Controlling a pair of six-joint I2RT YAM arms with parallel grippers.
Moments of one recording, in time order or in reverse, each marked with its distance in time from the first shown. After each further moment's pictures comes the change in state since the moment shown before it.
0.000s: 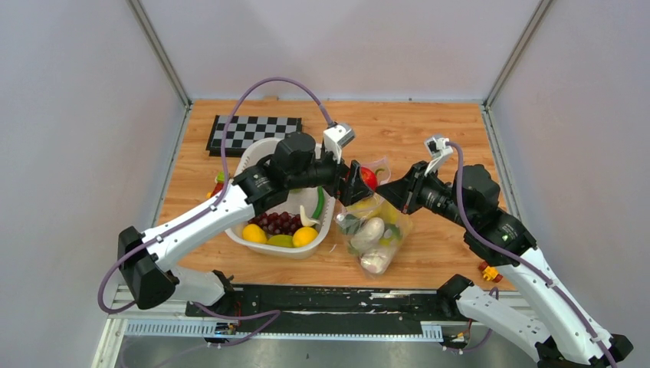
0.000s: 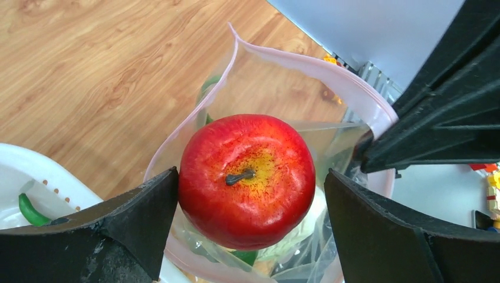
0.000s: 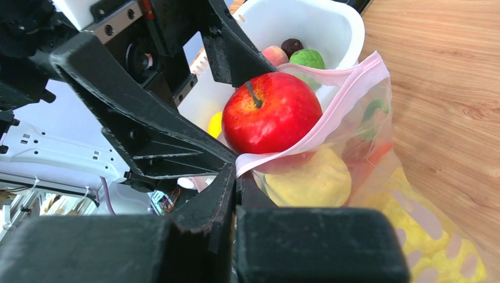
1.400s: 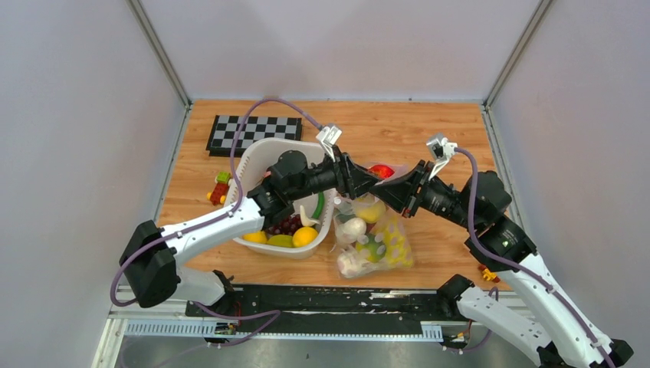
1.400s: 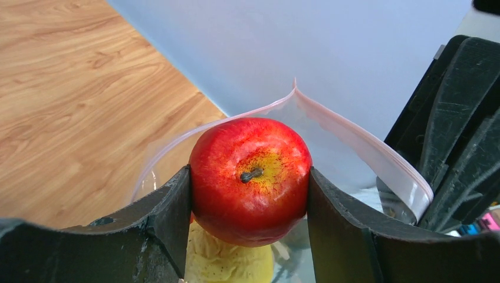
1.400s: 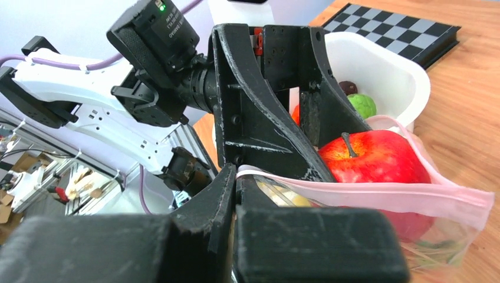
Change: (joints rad) left arm -0.012 0.009 -0.259 0.644 0.024 -0.391; right arm 0.000 -0.031 -0.047 0.217 -0.183 -0.026
